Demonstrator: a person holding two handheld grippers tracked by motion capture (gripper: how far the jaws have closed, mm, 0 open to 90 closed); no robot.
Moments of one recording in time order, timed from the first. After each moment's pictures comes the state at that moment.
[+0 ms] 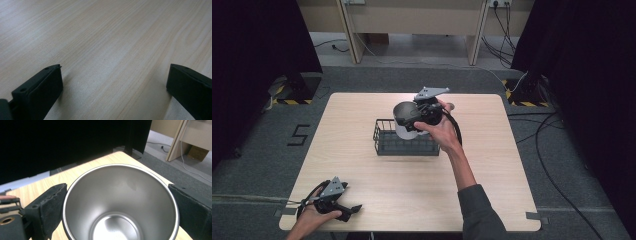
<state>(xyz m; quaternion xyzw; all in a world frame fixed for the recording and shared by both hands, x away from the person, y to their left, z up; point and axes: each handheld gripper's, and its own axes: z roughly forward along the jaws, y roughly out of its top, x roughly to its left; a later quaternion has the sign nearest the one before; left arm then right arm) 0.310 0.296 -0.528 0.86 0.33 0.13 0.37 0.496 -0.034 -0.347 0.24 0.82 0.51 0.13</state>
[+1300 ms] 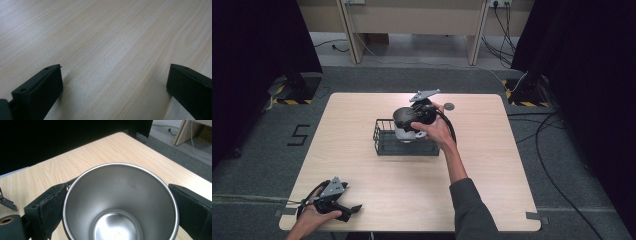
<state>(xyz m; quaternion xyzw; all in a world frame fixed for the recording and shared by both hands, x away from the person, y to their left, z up) 0.310 0.296 -0.528 0.86 0.33 0.13 0.37 0.530 -0.022 -0.389 0.25 0.84 0.47 0.10</state>
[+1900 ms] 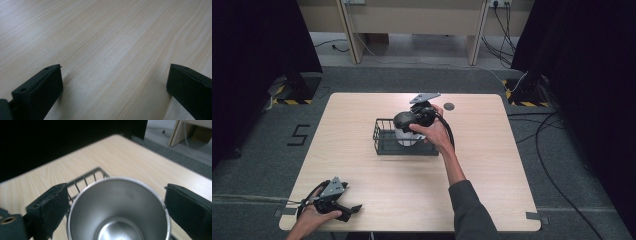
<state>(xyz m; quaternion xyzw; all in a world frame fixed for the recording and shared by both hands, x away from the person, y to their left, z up) 0.310 0.296 -0.528 0.86 0.33 0.13 0.37 0.528 -0.019 -0.398 0.28 0.82 0.49 0.10</state>
